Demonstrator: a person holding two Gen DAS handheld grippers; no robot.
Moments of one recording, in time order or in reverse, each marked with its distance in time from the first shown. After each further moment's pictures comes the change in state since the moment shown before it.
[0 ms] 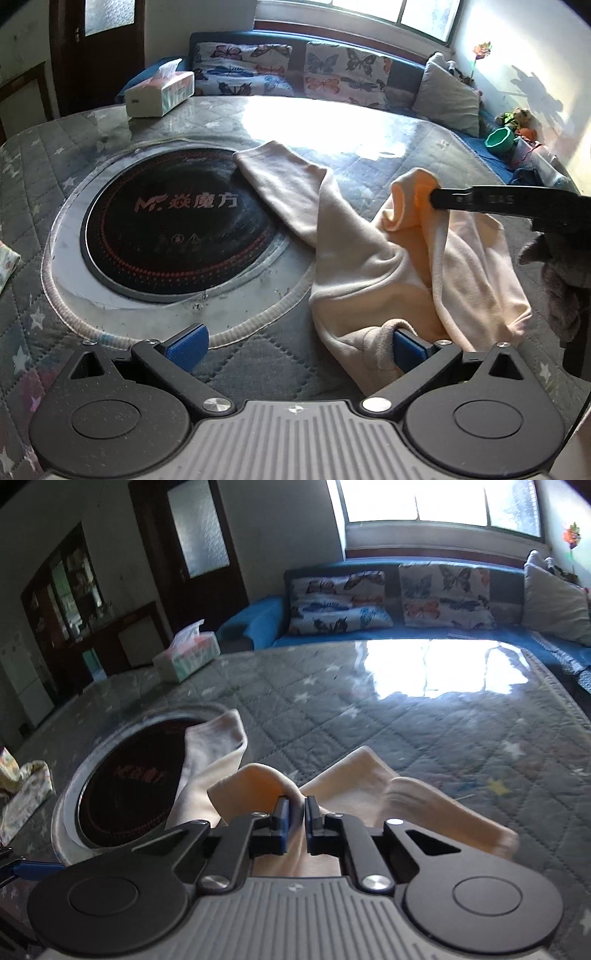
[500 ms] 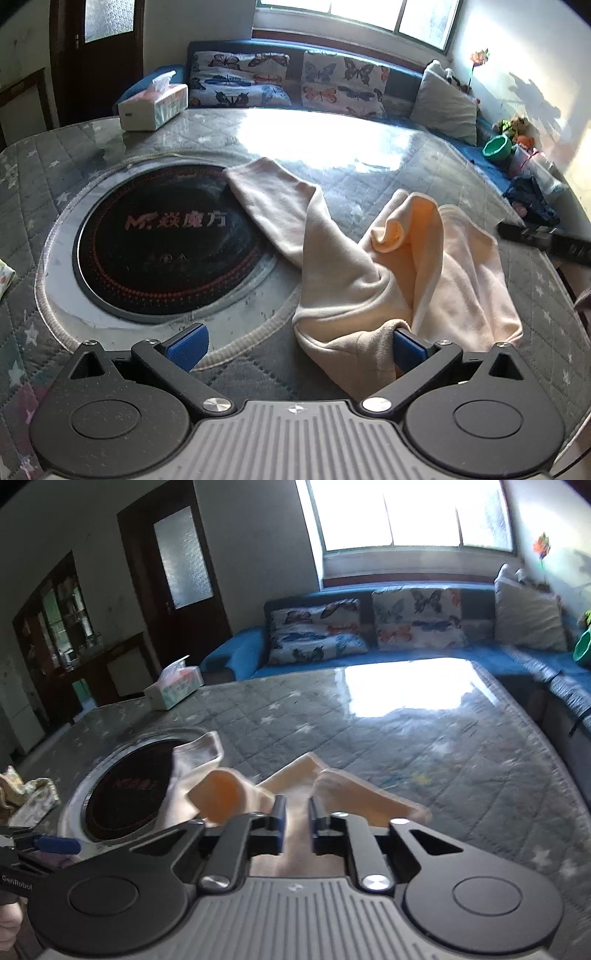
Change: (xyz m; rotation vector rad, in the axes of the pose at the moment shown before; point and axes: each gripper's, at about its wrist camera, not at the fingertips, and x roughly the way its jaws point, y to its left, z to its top) left arm -0.001 -0.008 0.012 -0.014 -0.035 -0.003; right arm -0.058 -0.022 -0.013 0.027 -0.065 -0.018
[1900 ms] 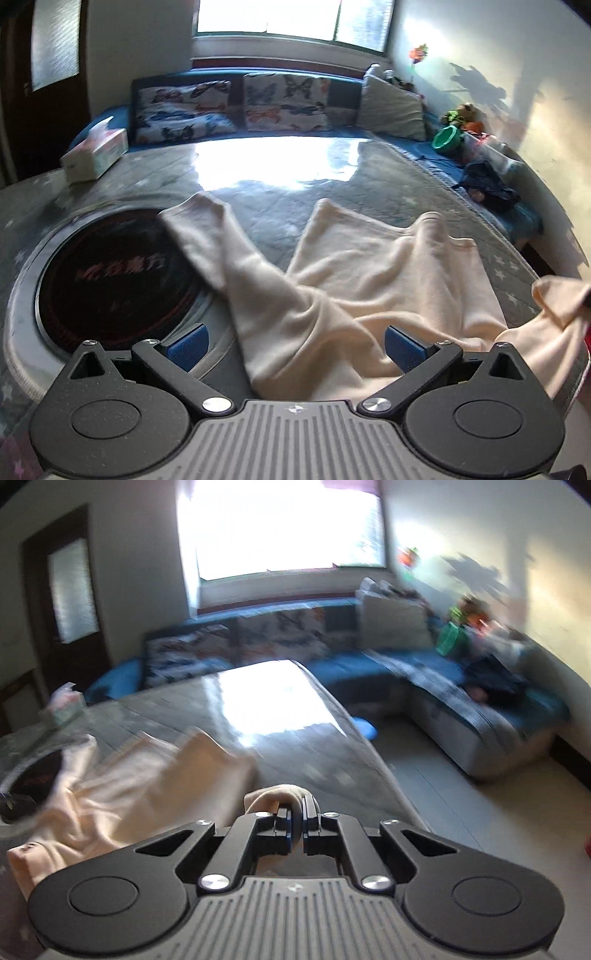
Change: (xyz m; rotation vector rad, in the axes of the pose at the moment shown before) left arm 0.005 -0.044 0.004 0.180 -0.074 -0.110; right arm -0.140 -0.054 -0.094 0.175 -0.092 -0.452
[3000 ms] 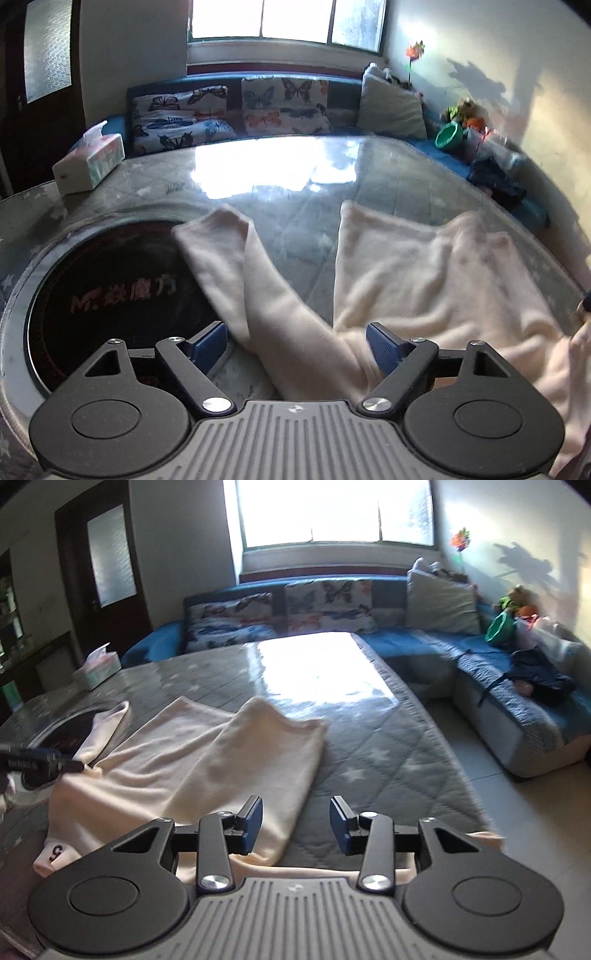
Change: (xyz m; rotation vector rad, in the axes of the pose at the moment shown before) left arm 0.039 0.040 0.015 0.008 -0.027 0.010; right arm 0.044 0.058 0.003 -0.114 0.093 0.166
